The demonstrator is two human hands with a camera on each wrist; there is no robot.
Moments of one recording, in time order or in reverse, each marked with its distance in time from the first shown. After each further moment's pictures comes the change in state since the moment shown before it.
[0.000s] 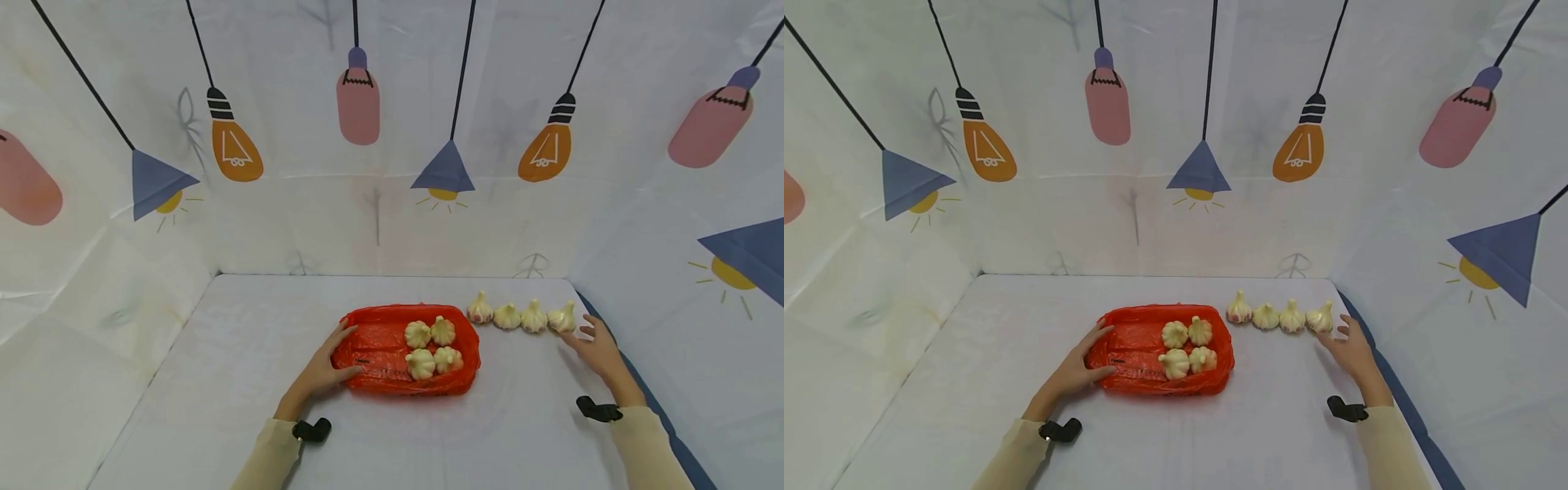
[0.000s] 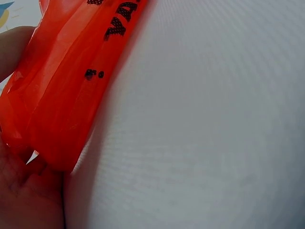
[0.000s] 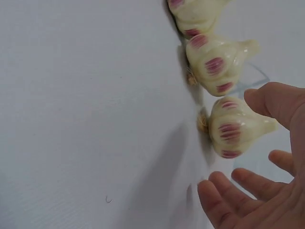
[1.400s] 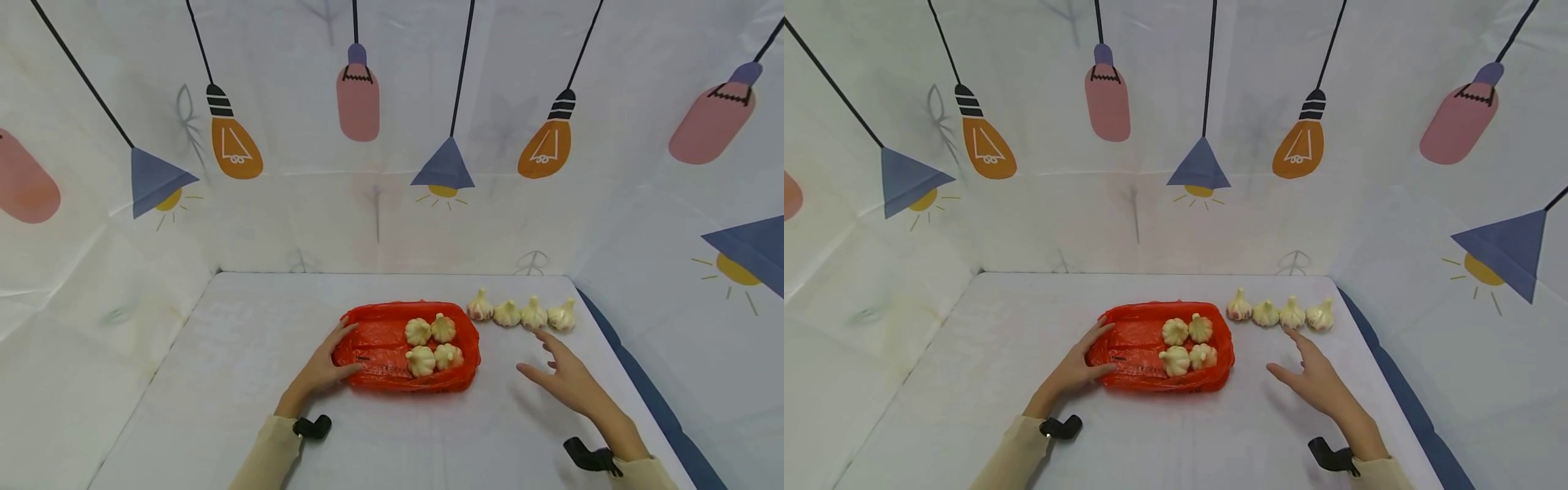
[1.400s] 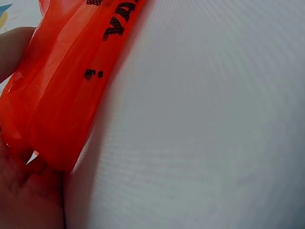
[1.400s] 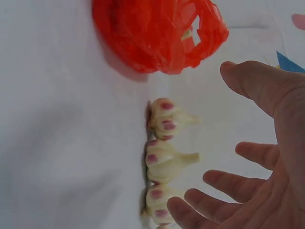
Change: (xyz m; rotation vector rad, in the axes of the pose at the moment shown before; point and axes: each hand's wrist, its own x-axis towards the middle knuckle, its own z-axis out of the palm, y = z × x) left_hand -0.001 0.002 0.000 0.024 -0.015 -0.016; right_hand -0.093 -0.084 0.051 -0.205 -0.055 -0.330
